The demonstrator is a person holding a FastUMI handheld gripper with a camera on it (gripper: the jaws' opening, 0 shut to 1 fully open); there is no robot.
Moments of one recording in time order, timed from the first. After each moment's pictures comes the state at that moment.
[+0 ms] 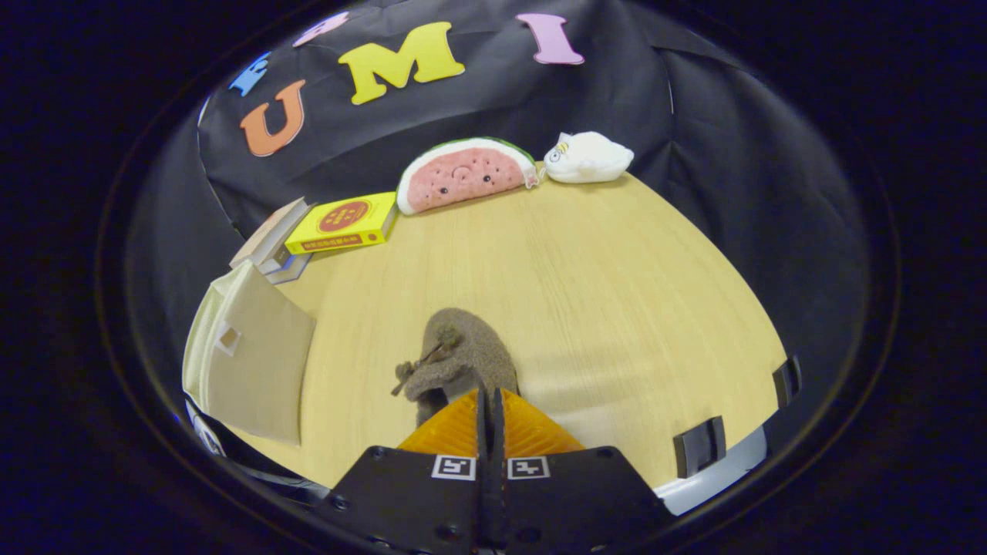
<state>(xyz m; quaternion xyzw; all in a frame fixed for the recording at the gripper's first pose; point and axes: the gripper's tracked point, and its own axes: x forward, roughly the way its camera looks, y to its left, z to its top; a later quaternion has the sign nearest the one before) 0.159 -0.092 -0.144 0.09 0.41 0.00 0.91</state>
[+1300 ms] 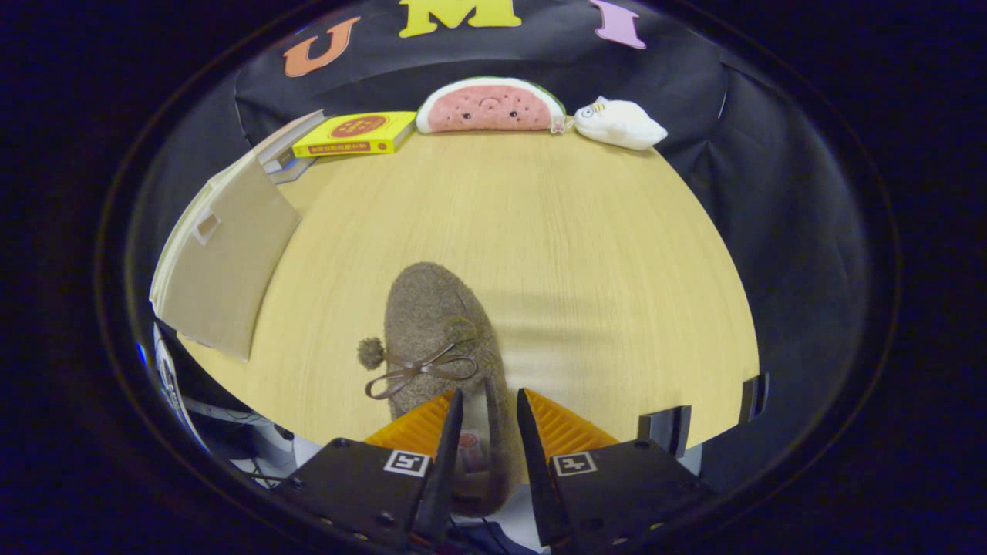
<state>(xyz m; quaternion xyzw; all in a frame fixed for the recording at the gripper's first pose) 0.114 -0.119 -0.204 -0.04 0.54 0.03 0.84</state>
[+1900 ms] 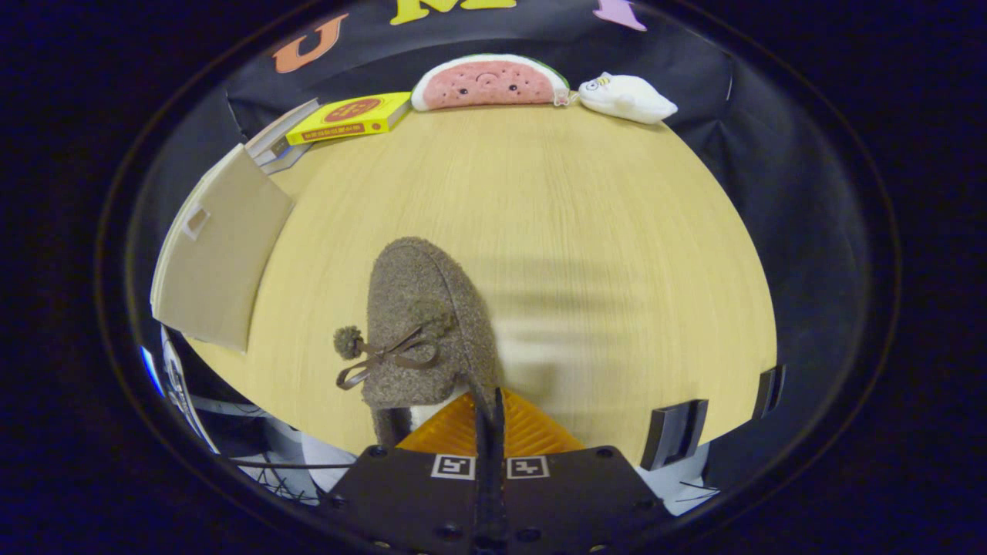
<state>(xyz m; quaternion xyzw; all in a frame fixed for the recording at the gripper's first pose) 0.109 -0.114 -0.206 0.00 0.56 0.03 0.83</state>
